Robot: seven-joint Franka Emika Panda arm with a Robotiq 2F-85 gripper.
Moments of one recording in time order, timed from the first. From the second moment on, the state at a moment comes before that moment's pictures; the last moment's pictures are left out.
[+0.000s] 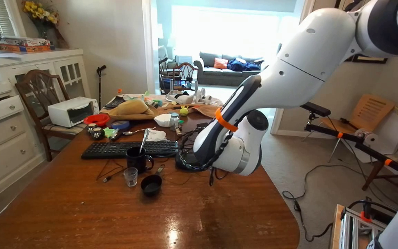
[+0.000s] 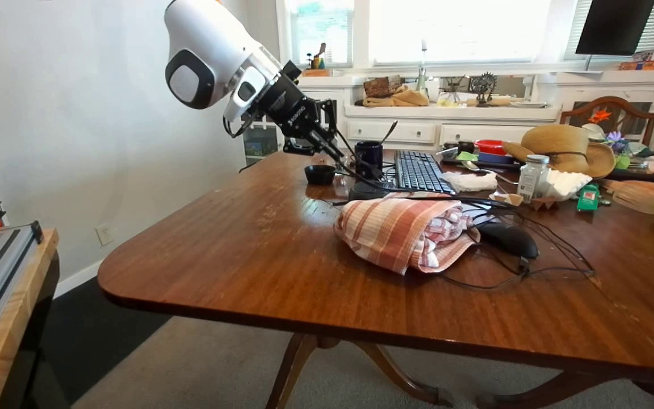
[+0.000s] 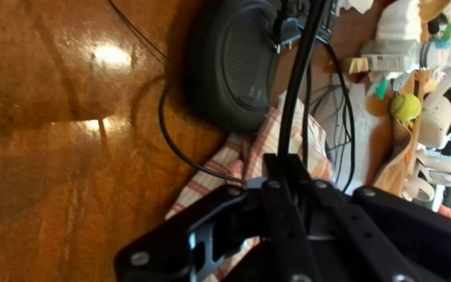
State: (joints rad) arm 0.01 0.40 0.22 -2.39 1.05 3.75 1.14
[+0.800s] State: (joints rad) arm -0.29 0.28 0.48 -2.50 0.54 3.58 1.47
